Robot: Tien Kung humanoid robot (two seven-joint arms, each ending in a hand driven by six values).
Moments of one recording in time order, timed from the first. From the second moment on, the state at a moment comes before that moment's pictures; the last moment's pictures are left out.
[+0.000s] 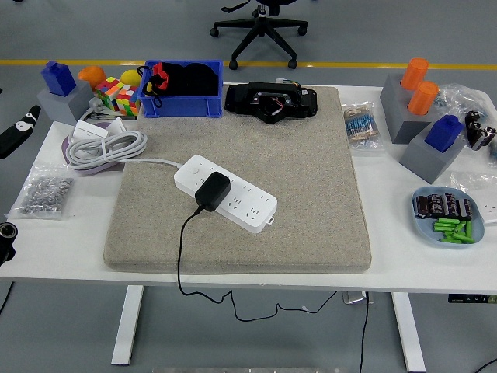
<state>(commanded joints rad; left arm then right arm) -0.26 0.33 -1.43 -1.11 1.78 0.48 0.07 -0.01 -0.31 1.22 0.28 -1.07 0.01 -0.18</state>
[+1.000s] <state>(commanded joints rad) -0.18 0.28 -1.51 -1.16 1.82 0.46 0.09 -0.04 -0.28 1.30 0.27 -1.10 0.01 -0.18</state>
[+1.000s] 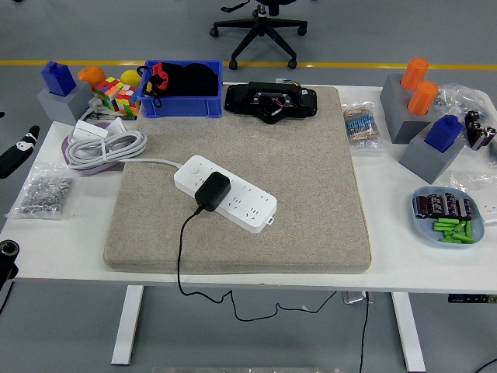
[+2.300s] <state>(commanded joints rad) -0.14 0.27 -1.52 -1.18 1.82 0.45 0.09 -0.04 -0.27 1.34 0.26 -1.12 0.02 -0.18</state>
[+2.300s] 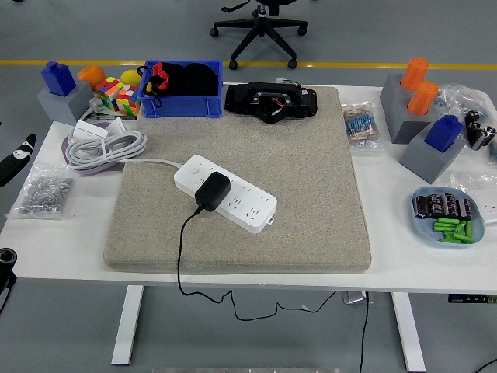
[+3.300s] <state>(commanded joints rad) -0.14 0.27 -1.53 -1.18 1.82 0.45 0.09 -0.04 -0.27 1.35 0.26 -1.13 0.02 -0.18</state>
